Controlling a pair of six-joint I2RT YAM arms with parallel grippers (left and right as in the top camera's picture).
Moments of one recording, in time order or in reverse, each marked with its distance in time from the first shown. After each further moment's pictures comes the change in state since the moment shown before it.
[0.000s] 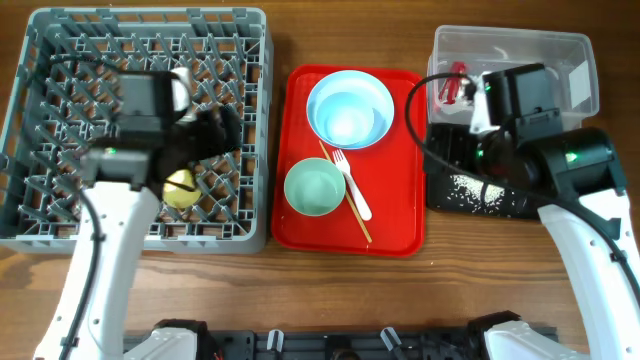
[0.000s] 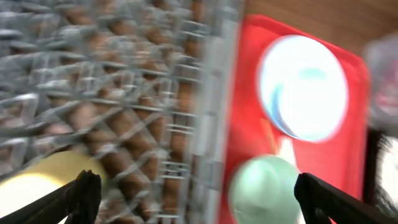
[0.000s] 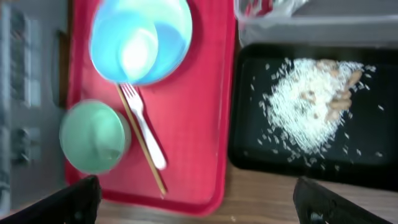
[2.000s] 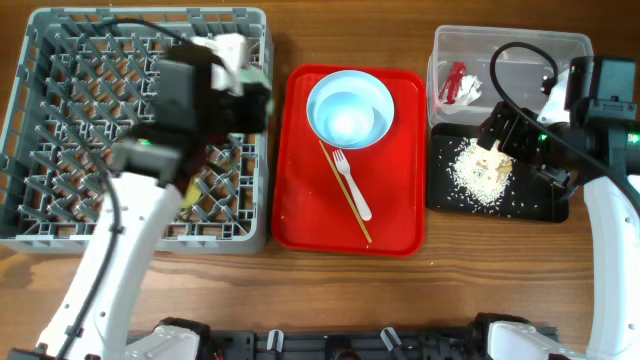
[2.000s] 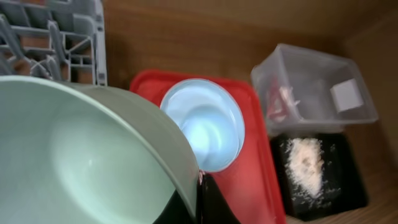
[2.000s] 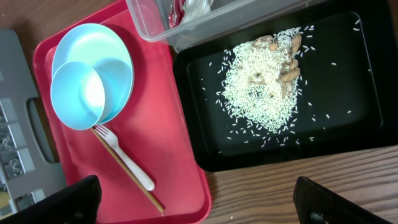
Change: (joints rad) left arm -0.076 0.042 0.062 0.245 0.208 0.014; right arm -0.327 0.039 0.000 -0.042 -0.111 0.045
